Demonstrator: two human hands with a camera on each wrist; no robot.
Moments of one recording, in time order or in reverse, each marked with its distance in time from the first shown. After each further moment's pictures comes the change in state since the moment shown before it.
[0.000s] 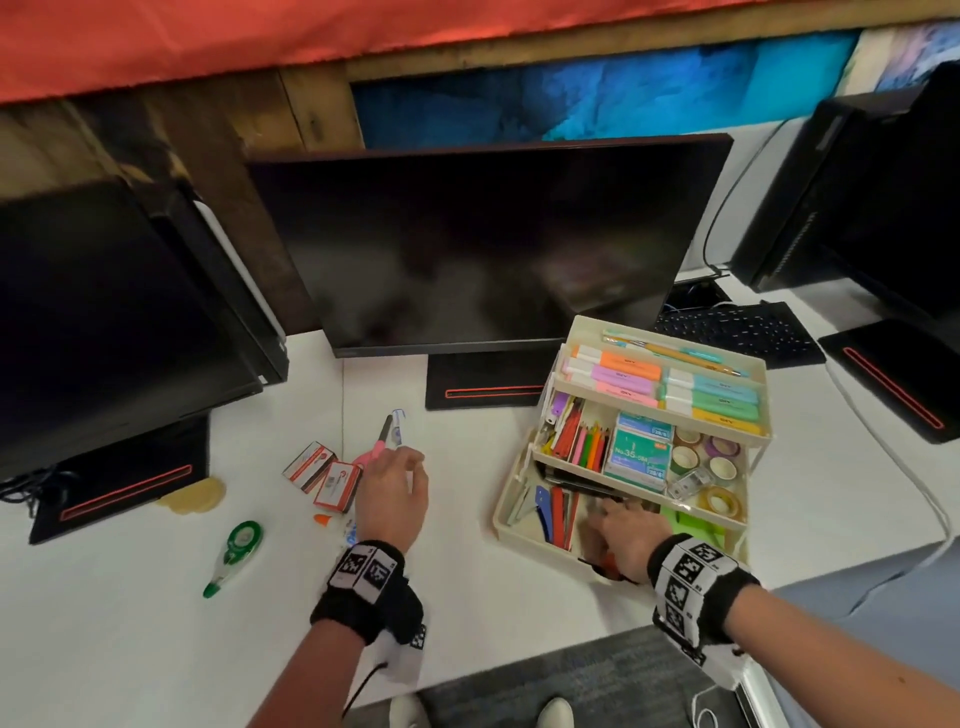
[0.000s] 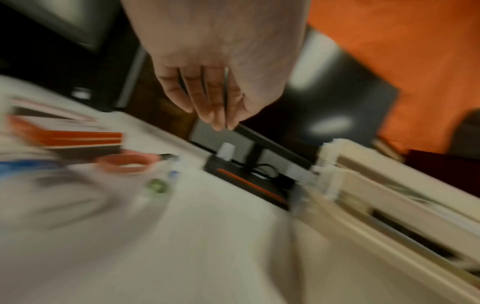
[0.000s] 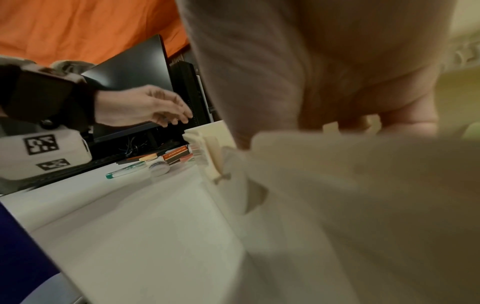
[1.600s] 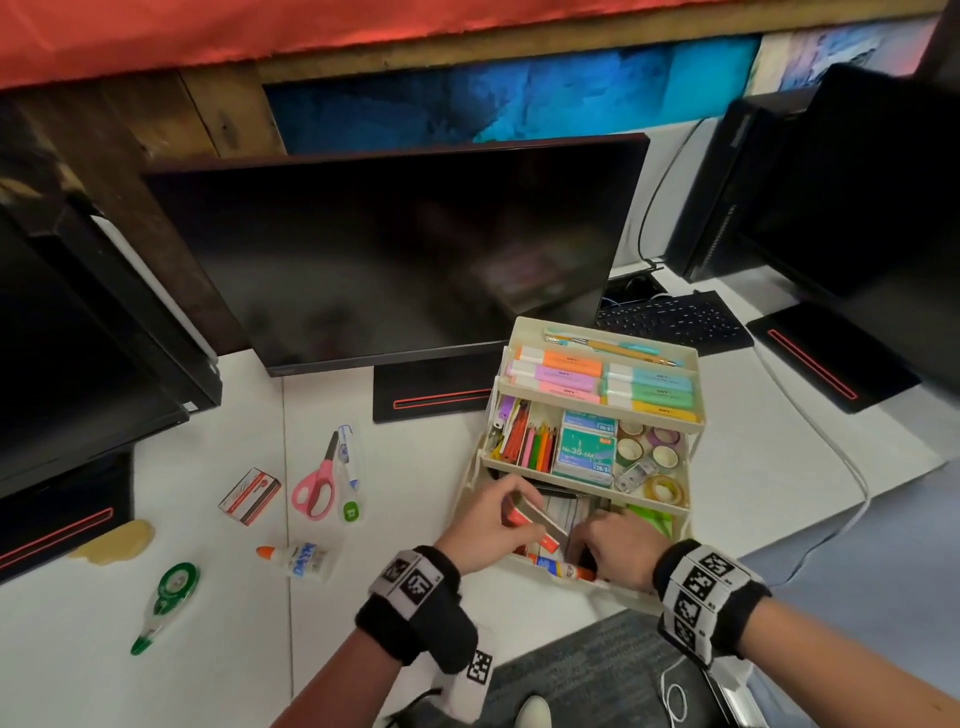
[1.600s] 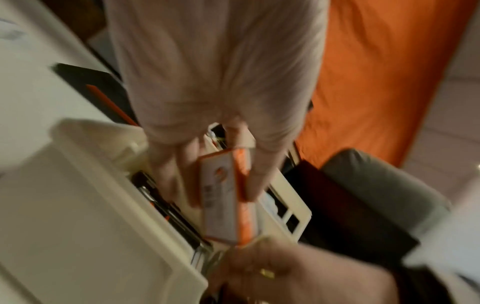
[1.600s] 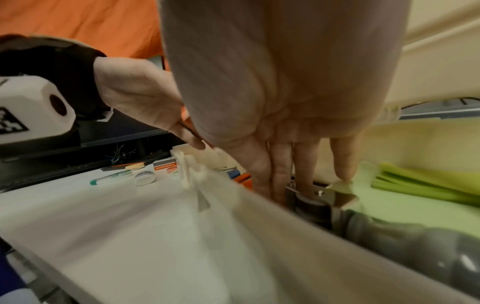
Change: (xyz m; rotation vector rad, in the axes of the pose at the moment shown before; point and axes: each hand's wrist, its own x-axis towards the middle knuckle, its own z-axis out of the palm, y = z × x) left_hand -0.026 0.117 0.034 -0.575 -0.858 0.097; right_hand -0.023 0.036 0.013 0.186 0.070 -0.082
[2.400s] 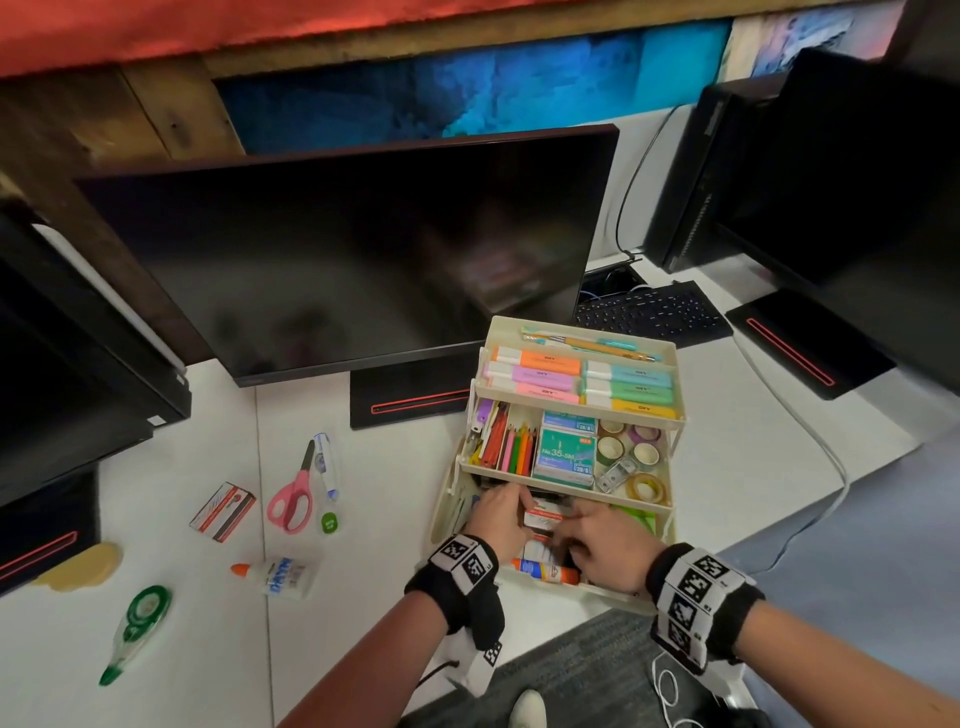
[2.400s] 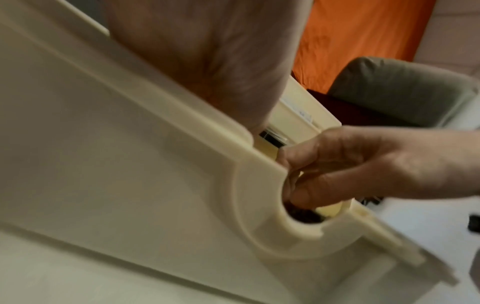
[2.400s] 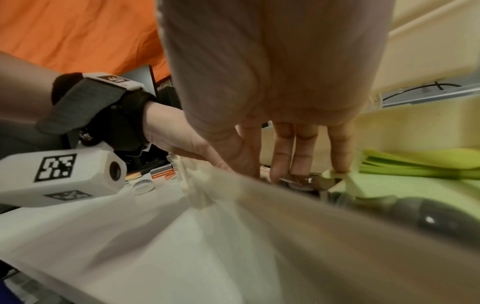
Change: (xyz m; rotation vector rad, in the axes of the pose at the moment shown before) left_hand 0.061 -0.027 0.040 0.535 0.102 -0.088; right_hand -0.009 0.005 -0.007 0.155 0.044 -0.022
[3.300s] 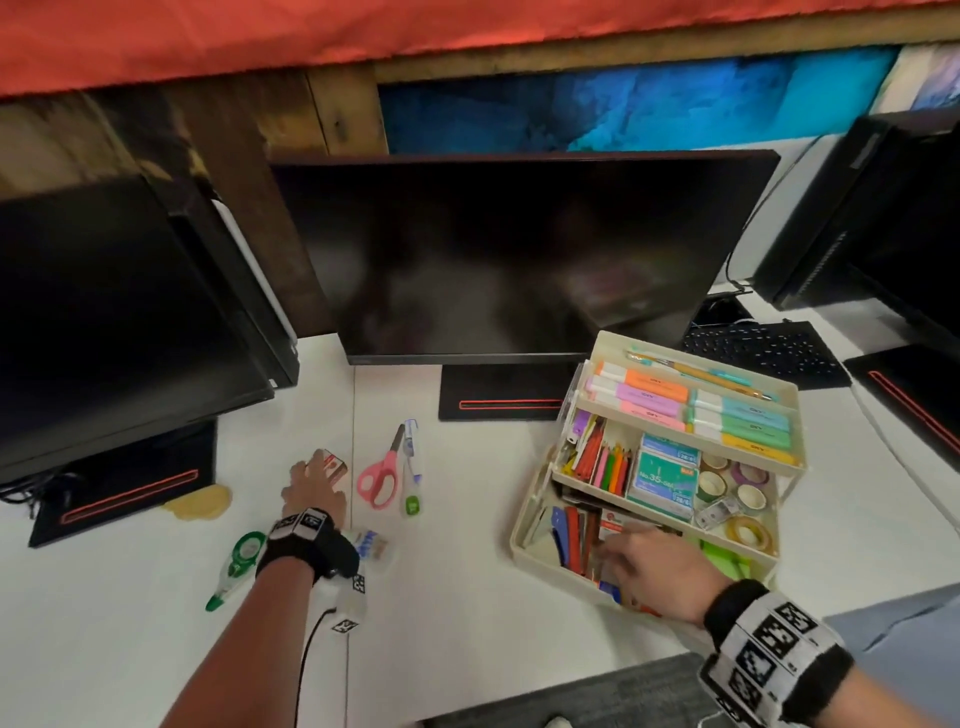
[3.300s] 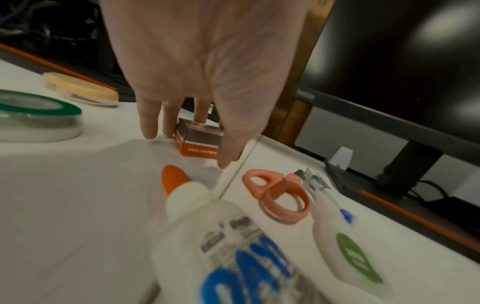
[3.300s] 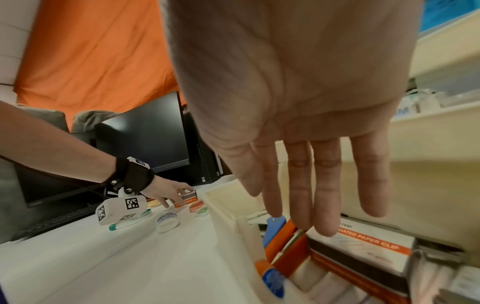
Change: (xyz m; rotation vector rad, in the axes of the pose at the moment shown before) left_hand -0.065 -0.254 -0.138 0.048 0.356 -0.795; right_hand 0.016 -0.050 -0.012 -0.102 -0.003 -0.046
